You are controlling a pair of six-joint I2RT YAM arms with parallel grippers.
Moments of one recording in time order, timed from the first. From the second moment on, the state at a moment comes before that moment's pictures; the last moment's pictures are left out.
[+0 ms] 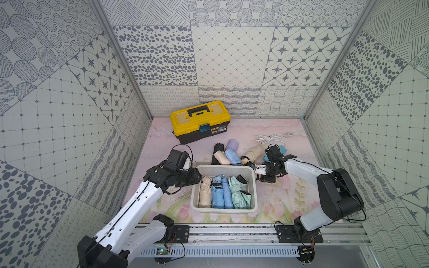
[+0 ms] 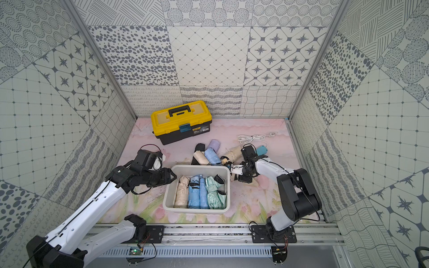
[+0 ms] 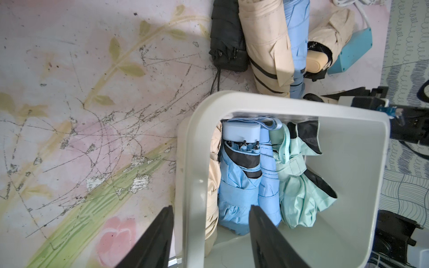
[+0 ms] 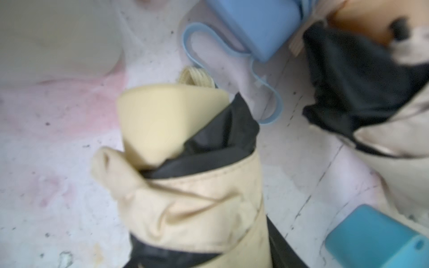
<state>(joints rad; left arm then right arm) -0.36 0.98 0.90 -0.95 0.24 -0.55 0.35 1.53 0.81 -0.56 -0.17 -1.05</state>
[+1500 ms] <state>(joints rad) -0.43 1.11 0.86 -0.85 0.33 -0.55 0.38 1.01 1.06 -0.85 -0.07 0.02</state>
